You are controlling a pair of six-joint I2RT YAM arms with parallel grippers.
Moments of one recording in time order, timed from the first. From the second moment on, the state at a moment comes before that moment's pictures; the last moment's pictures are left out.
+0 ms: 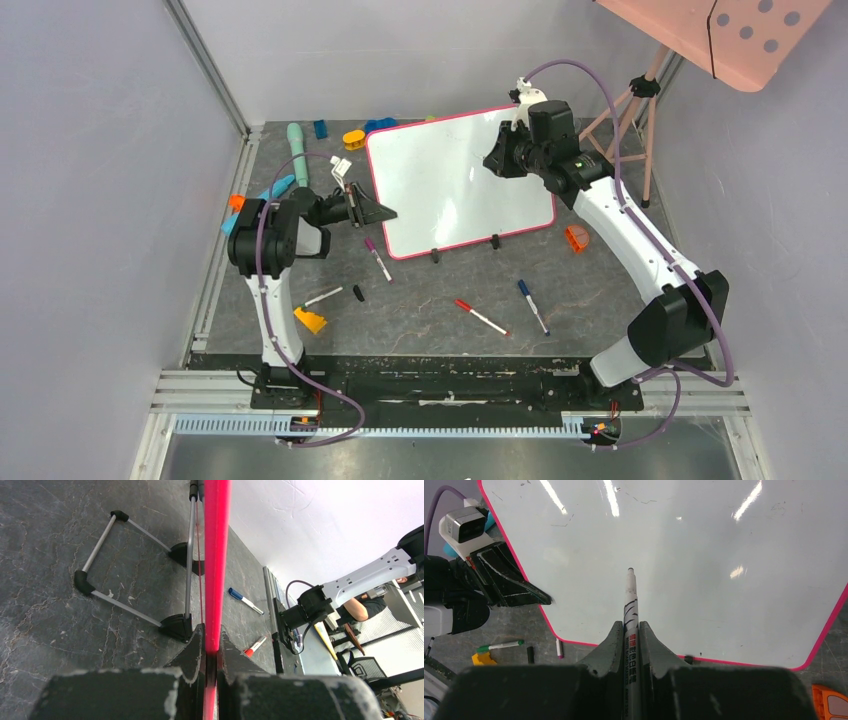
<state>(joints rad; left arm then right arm) -0.04 2.17 0.89 1.51 1.29 -1.03 0.39 1.54 1.51 -0.49 -0.12 0.28</state>
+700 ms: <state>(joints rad) -0.02 2.14 0.87 1.50 1.30 -1.09 0.39 1.53 1.51 -0.49 -0.12 0.28</state>
